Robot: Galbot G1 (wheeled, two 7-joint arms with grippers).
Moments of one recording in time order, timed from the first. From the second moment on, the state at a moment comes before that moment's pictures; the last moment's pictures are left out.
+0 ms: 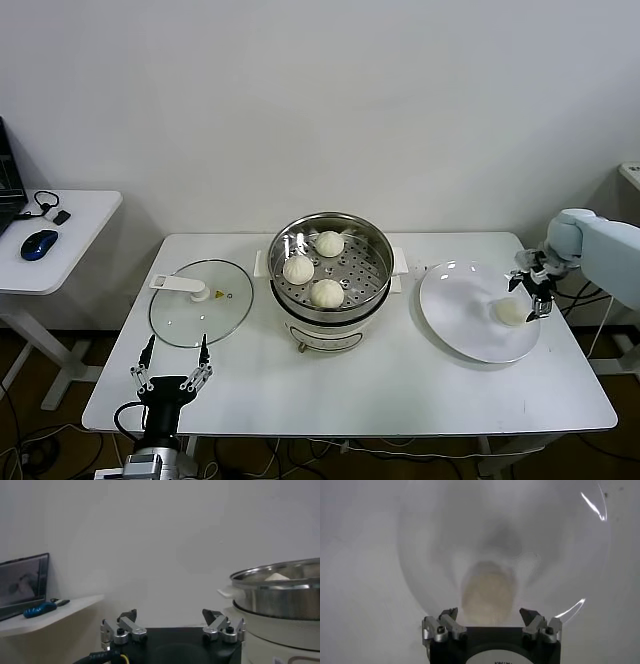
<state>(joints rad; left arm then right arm) 1.73 -1.61 -0.65 -2.05 0.14 -0.21 0.00 0.33 0.78 -1.51 0.68 0.21 0.20 -0.99</state>
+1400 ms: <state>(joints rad) 1.72 -1.61 -0.65 -2.05 0.14 -0.20 0.00 0.29 0.81 -1.48 0.66 0.19 0.20 -0.99</state>
